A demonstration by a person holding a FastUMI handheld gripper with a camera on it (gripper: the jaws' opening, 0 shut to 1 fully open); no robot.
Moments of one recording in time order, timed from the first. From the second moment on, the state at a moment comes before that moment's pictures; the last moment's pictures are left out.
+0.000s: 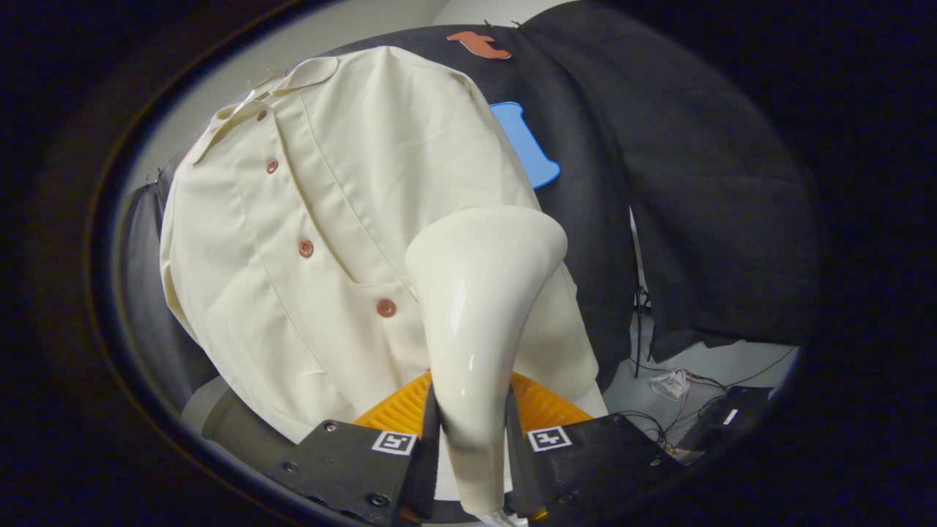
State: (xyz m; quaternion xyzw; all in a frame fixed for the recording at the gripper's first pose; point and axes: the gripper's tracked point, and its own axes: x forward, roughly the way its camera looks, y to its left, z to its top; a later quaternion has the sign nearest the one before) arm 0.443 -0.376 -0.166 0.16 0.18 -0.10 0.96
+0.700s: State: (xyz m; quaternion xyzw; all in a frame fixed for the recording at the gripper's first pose) arm 0.390 -0.389 -0.288 0.26 0.23 -0.12 0.93
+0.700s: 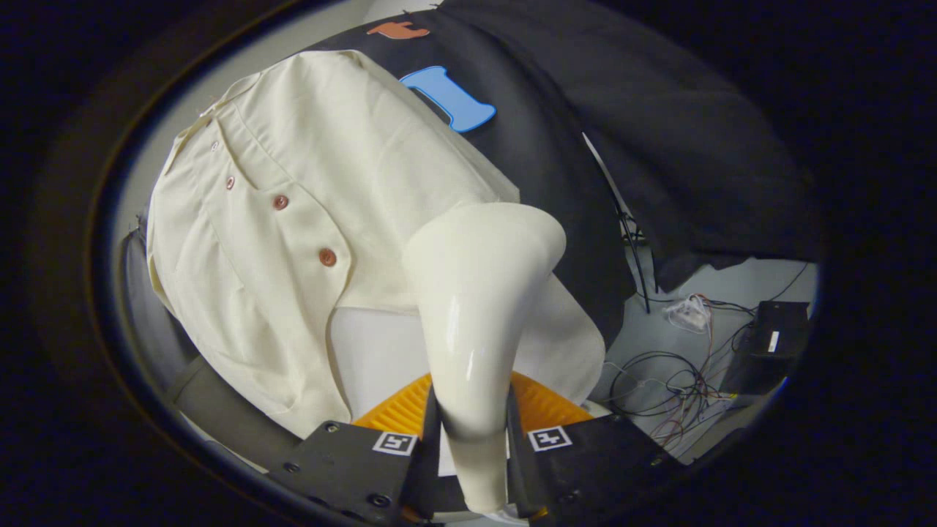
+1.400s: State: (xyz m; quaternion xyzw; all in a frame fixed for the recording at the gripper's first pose) arm 0.302 -0.354 -0.222 0.23 0.17 -0.10 0.95
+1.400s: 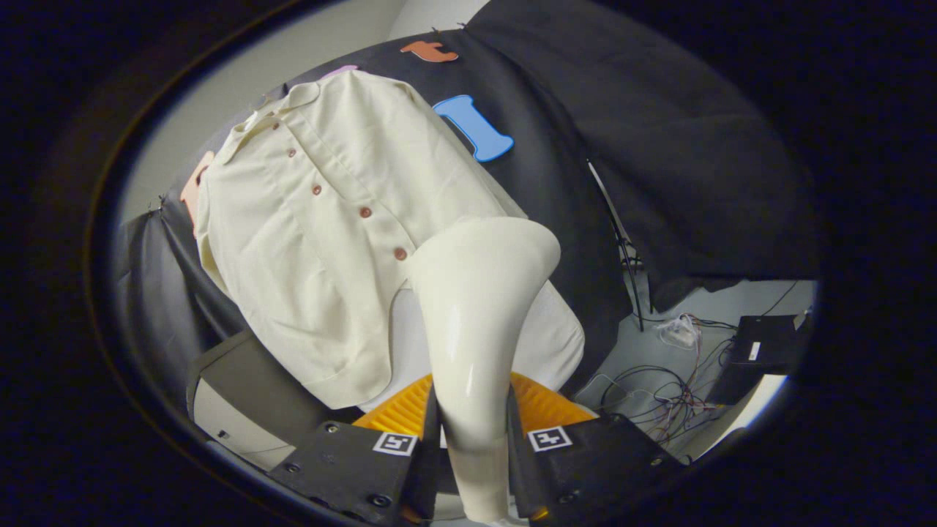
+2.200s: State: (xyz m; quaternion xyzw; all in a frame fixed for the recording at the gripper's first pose) arm 0.229 -0.241 -0.111 0.19 0.06 -0.05 0.98
